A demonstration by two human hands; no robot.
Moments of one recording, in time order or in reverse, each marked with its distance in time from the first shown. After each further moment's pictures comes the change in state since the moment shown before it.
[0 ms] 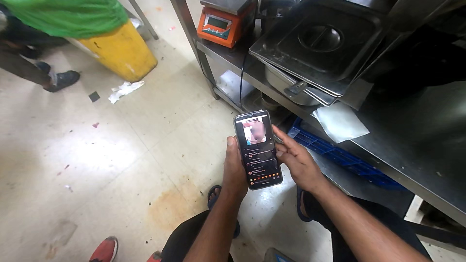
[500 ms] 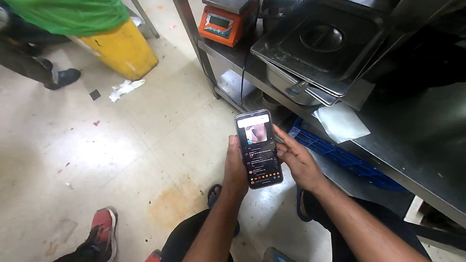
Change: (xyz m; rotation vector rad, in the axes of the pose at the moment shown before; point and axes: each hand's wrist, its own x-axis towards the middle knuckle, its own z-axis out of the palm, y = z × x) left_hand 0.000 0.001 0.000 -0.001 0.007 -0.015; right_hand 0.000 -0.002 0.001 -0.005 0.005 0.005
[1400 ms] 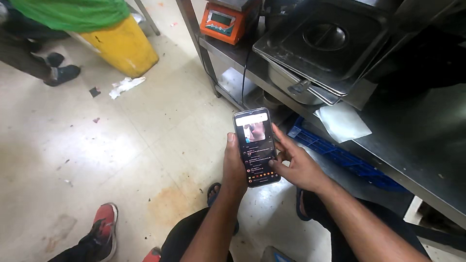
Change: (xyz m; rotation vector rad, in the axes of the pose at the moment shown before) left_hand -0.002 0.004 0.000 0.014 0.065 -0.026; right_hand 0.000 -0.001 -0.001 -0.113 -0.094 0.053
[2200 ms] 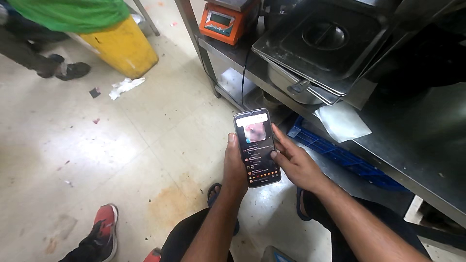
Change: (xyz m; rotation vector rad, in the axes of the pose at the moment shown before) left_hand 0.004 -0.001 0.003 -0.052 0.008 -0.012; right_hand 0.000 0.001 0.001 -0.045 0.034 0.020
